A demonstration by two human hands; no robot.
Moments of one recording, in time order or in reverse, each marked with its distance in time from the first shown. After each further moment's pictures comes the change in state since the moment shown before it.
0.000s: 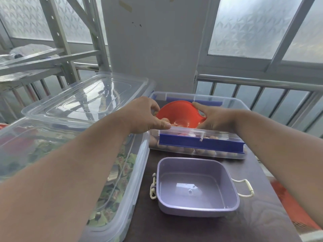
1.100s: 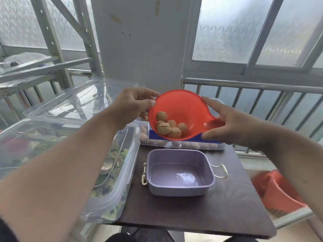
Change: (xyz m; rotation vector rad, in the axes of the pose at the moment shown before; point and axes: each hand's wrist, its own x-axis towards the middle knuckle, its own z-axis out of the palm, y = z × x) left_hand -0.007 0.006 -0.004 -0.628 0.080 0.242; right_hand -0.163 0.001 0.007 0.400 0.132 -0.269
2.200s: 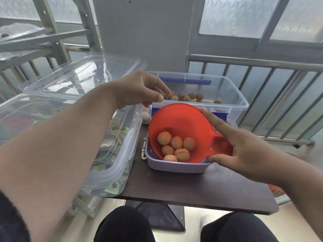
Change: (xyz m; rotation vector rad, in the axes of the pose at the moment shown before) left_hand -0.002 -0.005 0.000 0.157 -0.358 -0.069; right_hand -0.065 0.038 0.059 -0.566 0.040 -0.125
